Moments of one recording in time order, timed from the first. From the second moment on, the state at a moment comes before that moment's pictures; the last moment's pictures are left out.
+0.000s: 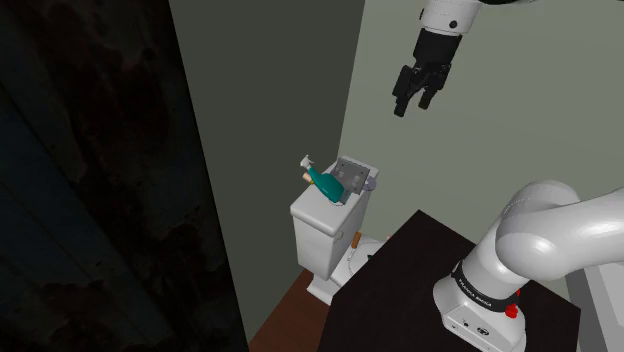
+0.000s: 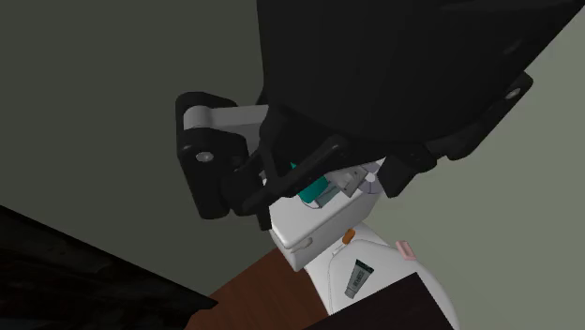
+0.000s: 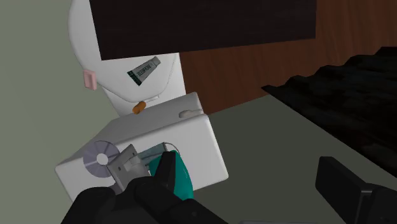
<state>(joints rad) 0.01 -0.78 -0.01 -2.33 0.00 1.58 0.14</state>
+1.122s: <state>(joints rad) -0.10 -0.47 -0.06 -2.53 -0.01 2.13 0.28</state>
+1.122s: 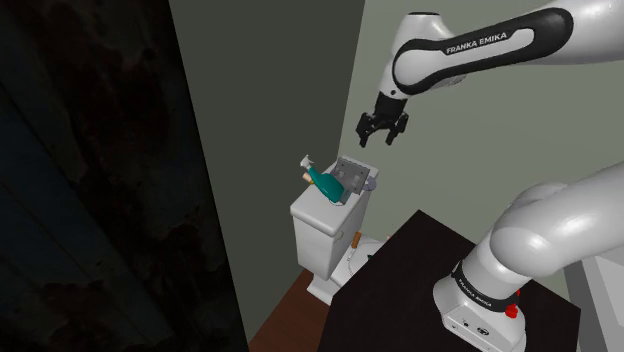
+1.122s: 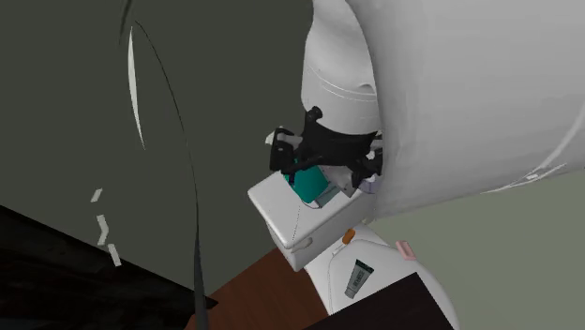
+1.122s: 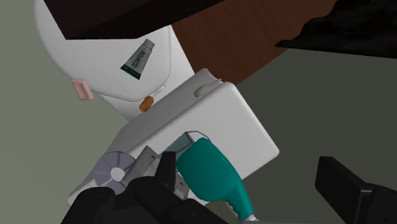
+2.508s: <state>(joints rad) -0.21 0.30 -0.13 -2.35 0.21 2.76 0.33</state>
